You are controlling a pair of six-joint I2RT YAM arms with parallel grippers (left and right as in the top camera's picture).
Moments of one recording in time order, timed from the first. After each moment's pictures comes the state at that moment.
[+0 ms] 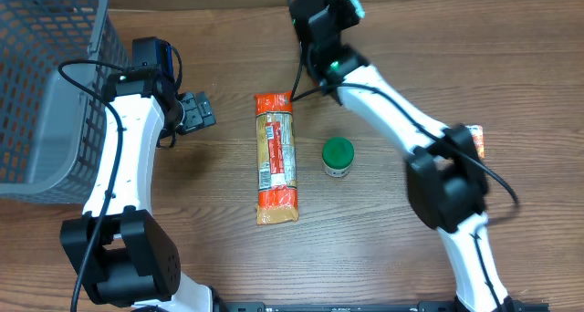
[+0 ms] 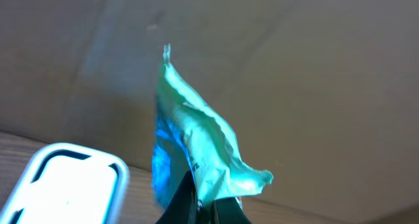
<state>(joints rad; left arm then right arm) 0.12 1.73 1.48 -1.07 -0.10 -0.28 0.57 2.29 2.03 -0.08 0.79 -0.33</state>
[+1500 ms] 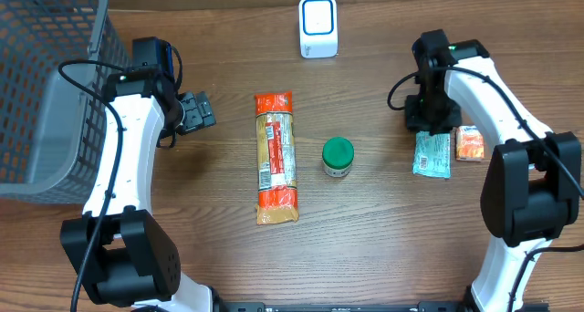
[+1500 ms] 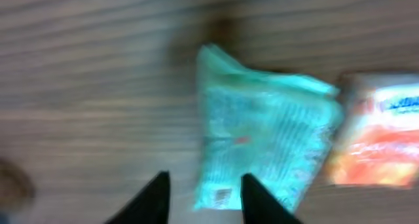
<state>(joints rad) 0.12 1.73 1.48 -1.07 -0.10 -0.28 0.20 2.06 1.65 -1.19 -0.01 0.25</state>
